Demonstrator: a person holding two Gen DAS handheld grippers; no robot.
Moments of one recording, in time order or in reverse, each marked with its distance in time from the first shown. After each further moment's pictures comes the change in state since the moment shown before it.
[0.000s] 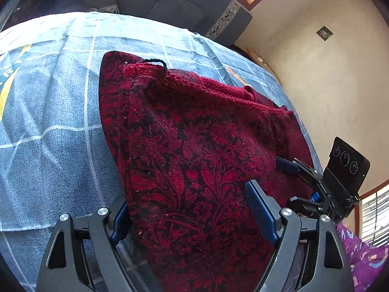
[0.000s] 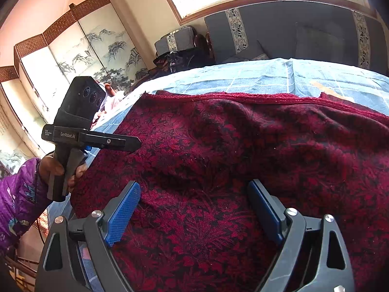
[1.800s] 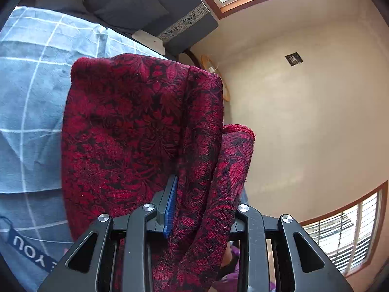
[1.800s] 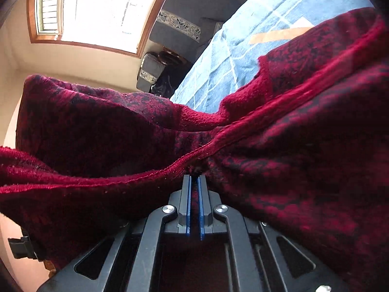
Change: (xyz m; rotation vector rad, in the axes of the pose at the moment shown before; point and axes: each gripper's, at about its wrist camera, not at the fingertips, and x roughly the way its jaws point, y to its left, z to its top) left arm 0.031 -0.188 0.042 -0.200 -0.026 -0.371; right arm 0.009 -0.133 0.031 0.693 -0.013 0.305
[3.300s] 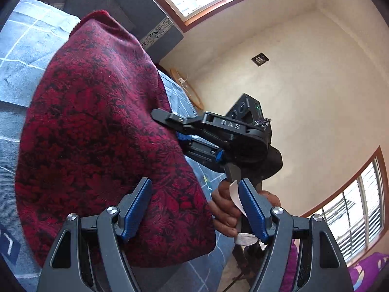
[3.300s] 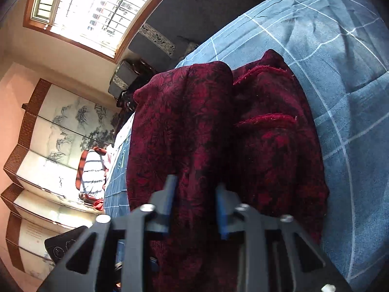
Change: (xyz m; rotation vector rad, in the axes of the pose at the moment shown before) left arm 0.051 0.003 -0.140 0.182 -0.185 -0.091; right arm -0.121 0.001 -0.033 -0.095 -0.066 -0.239
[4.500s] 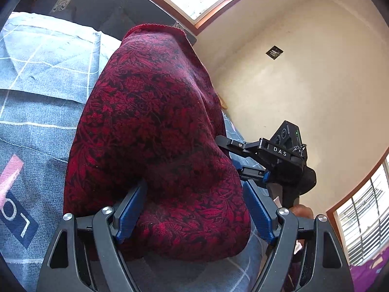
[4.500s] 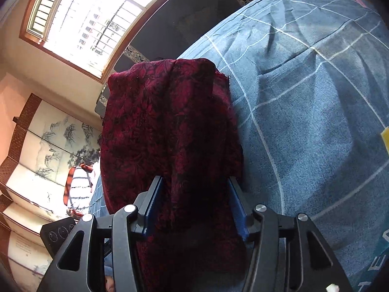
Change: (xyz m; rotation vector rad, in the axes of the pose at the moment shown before) left arm 0.002 0.012 -0.049 0.088 -0.018 0.155; right arm -0.068 -0.050 -0.055 0.023 -0.140 -0.114
